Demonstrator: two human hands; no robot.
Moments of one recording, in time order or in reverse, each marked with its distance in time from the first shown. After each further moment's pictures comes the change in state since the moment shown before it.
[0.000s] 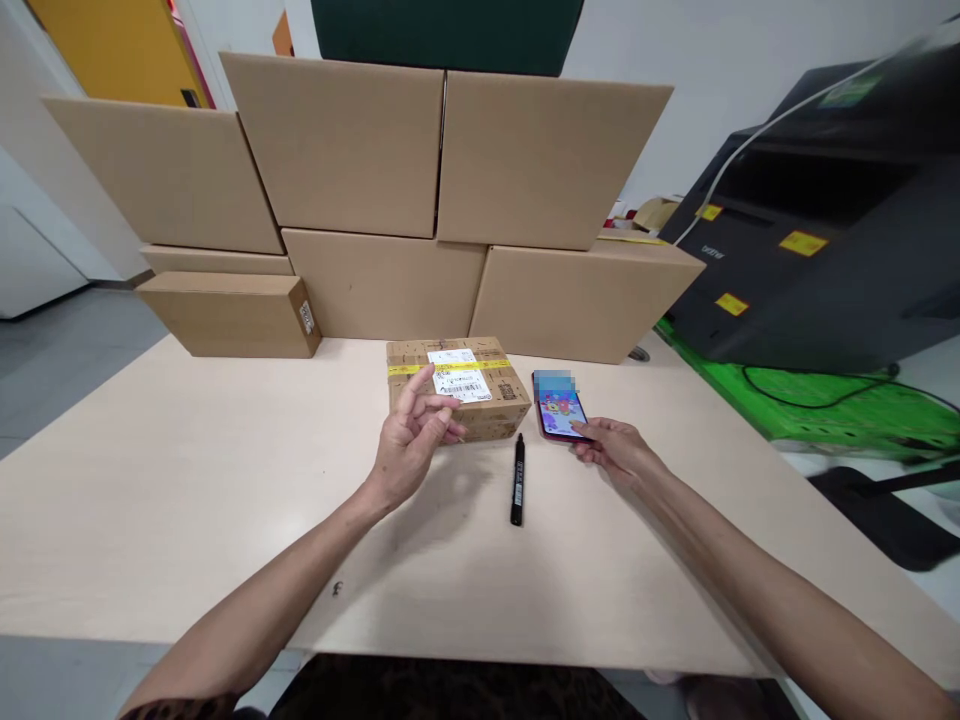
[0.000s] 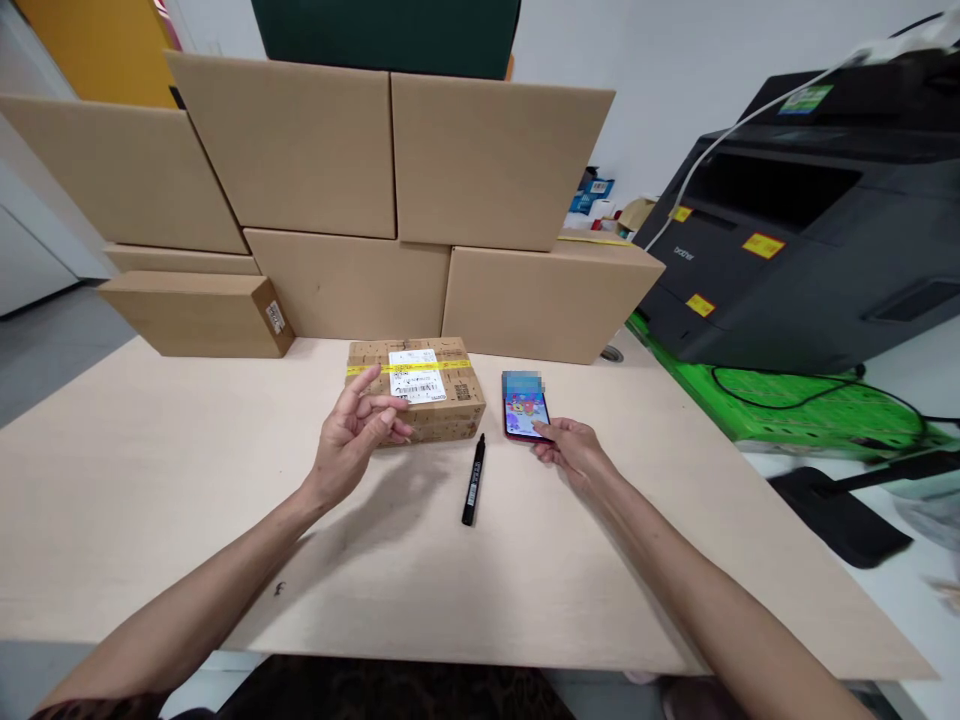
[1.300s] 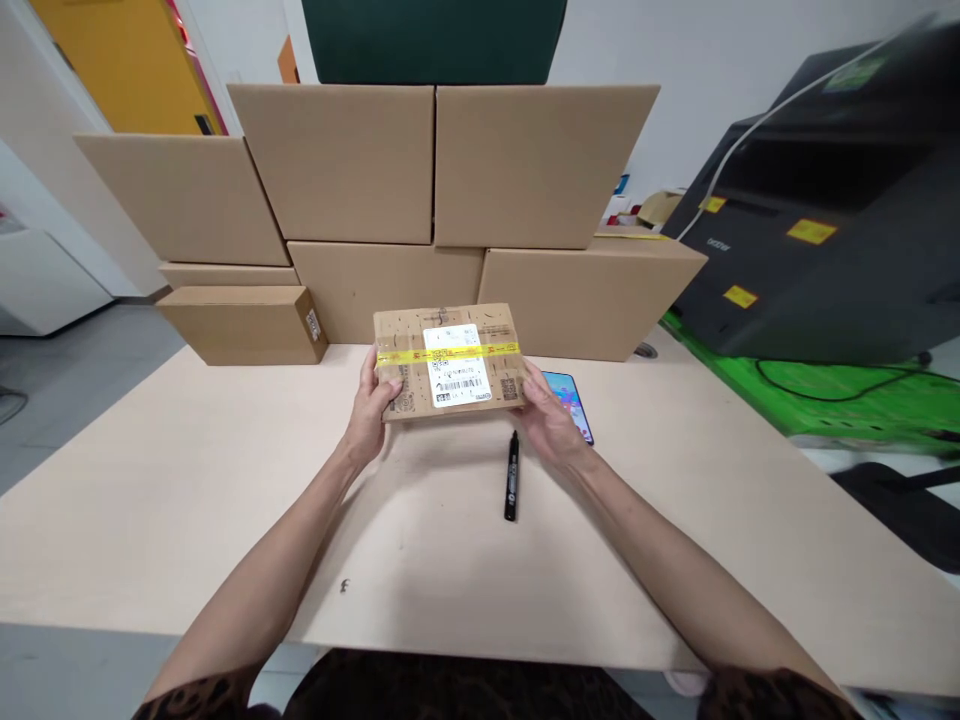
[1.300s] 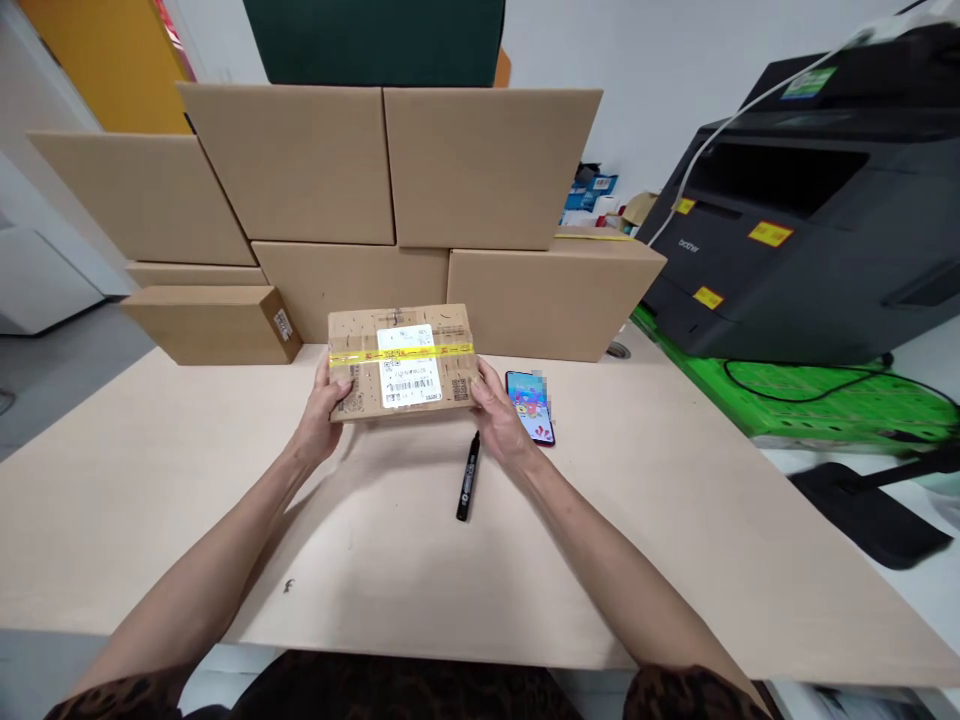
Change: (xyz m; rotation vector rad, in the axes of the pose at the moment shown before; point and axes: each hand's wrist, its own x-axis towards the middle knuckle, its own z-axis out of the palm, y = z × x) left_hand 0.042 -0.004 -0.058 -0.046 0.199 -0.077; right_hand -0.031 -0.011 0.112 0.253 -0.499 -0.502
